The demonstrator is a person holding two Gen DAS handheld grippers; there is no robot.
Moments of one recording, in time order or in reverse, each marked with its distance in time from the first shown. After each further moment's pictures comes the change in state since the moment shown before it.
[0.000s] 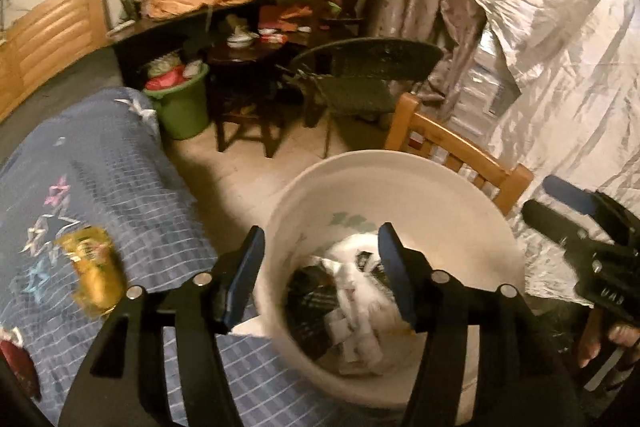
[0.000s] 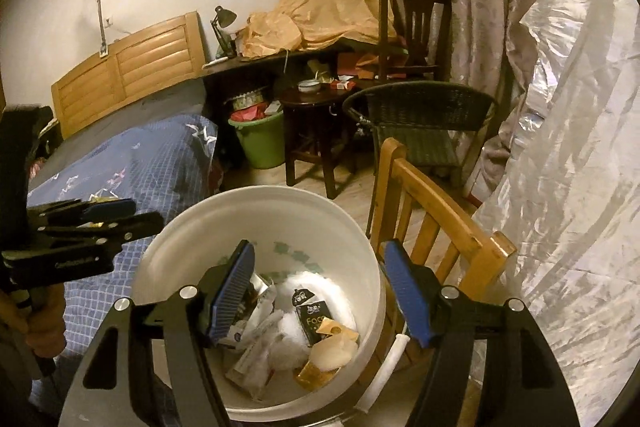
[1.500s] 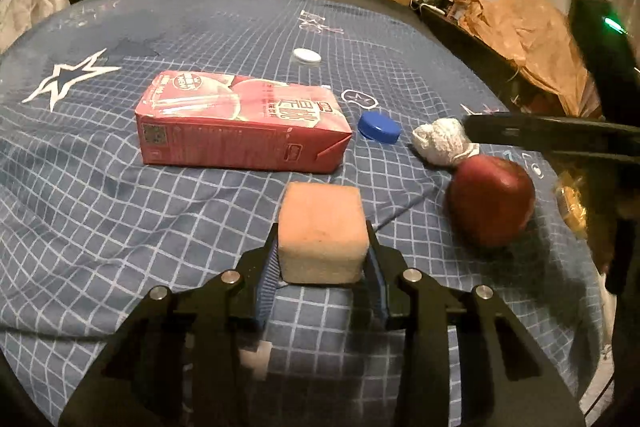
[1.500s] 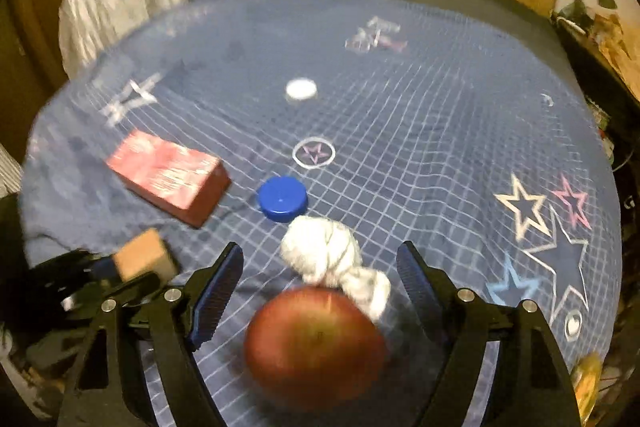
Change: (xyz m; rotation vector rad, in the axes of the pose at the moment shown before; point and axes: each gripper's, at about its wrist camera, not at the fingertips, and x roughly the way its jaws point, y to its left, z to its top) left arm -0.209 0.397 -0.292 -0.762 -0.070 0.415; right arm 0.138 0.684 -0.032 -0.795 0.484 0.617
